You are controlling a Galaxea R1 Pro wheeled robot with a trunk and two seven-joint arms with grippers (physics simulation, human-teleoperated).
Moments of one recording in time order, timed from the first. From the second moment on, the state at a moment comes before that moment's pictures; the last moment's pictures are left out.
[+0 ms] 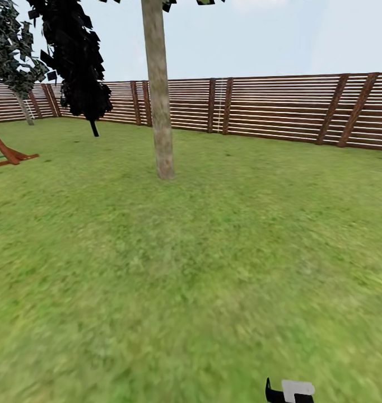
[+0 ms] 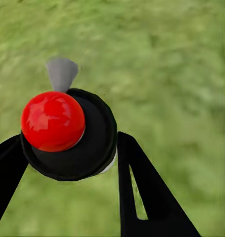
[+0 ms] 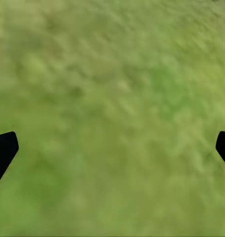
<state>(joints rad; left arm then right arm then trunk) -0.22 0.18 0.36 -0.13 0.10 -0.69 0.08 -0.40 0.00 -0.21 -0.02 0.35 -0.60 -0.39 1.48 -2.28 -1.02</state>
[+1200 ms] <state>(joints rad) -0.22 0.18 0.36 -0.14 0.10 -0.69 0.08 -0.39 0.00 -0.21 -0.02 0.35 -0.60 -0.39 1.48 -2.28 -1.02</state>
